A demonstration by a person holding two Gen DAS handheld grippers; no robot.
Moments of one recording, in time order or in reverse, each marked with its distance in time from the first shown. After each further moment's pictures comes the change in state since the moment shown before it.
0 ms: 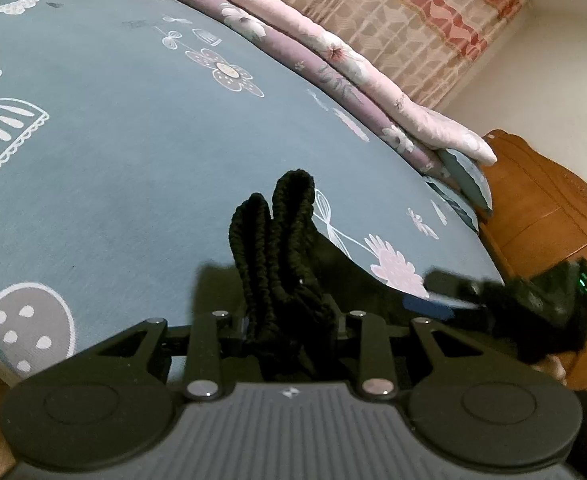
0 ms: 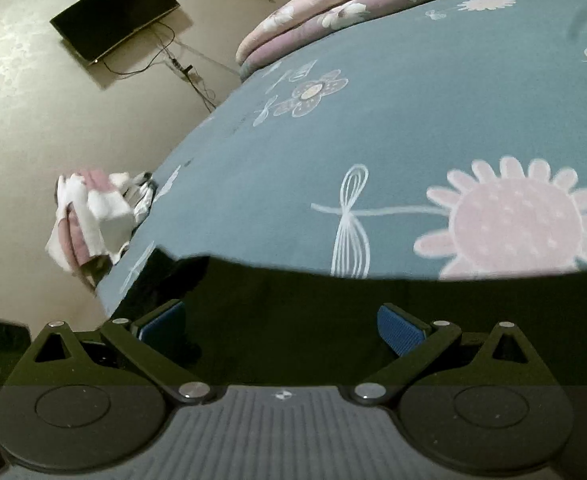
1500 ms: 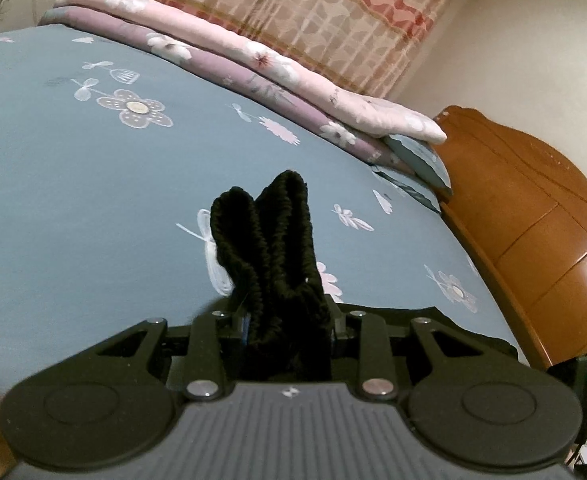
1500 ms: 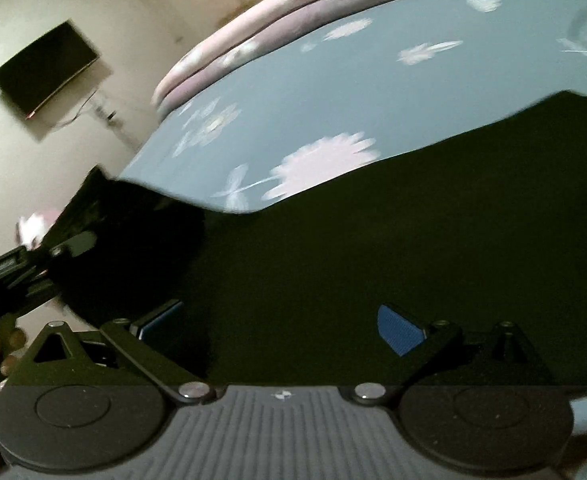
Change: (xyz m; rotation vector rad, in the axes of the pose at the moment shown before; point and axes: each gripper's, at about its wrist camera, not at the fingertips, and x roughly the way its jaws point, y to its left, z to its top) left arm -0.018 -0.140 -0.001 0.156 -0.012 -0.040; right arm -0.192 -0.027 -0.106 0.189 -0.150 -0.251
